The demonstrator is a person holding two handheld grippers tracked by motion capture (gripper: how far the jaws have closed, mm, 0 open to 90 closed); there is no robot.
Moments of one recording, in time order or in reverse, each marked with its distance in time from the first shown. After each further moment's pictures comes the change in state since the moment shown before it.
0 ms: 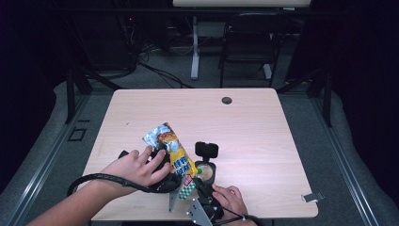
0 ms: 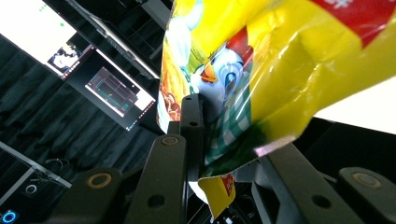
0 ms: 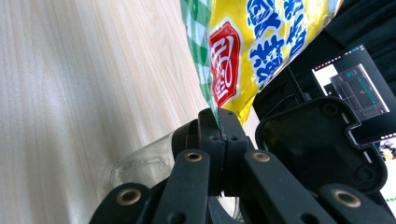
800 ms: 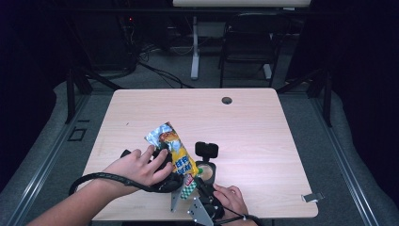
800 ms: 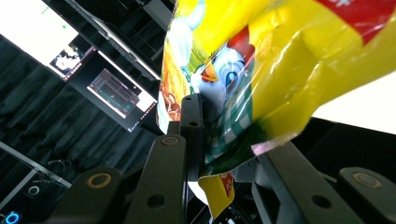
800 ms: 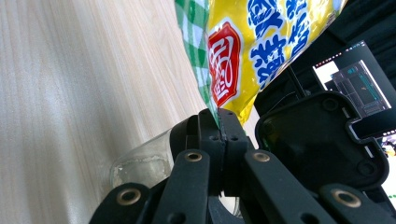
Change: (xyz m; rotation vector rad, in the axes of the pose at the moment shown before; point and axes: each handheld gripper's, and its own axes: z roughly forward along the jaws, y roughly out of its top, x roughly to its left) left arm 0.005 0.002 -0.001 -0.005 0.007 0.007; right arm -0.001 -0.003 0.001 -0.009 0.008 0.021
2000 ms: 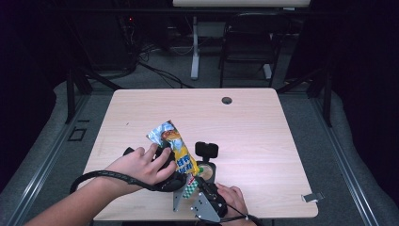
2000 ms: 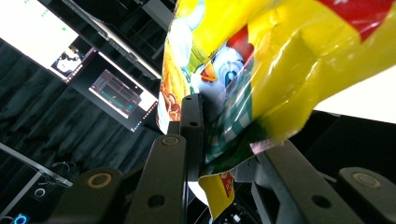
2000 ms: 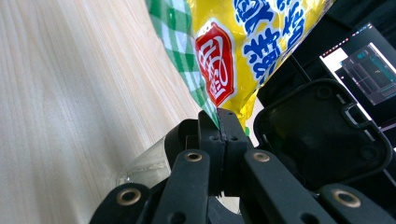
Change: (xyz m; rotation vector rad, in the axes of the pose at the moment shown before) left arm 0.013 0.000 -0.006 0.016 -0.010 0.038; right arm -0.008 -0.003 -0.003 -0.027 0.014 0.134
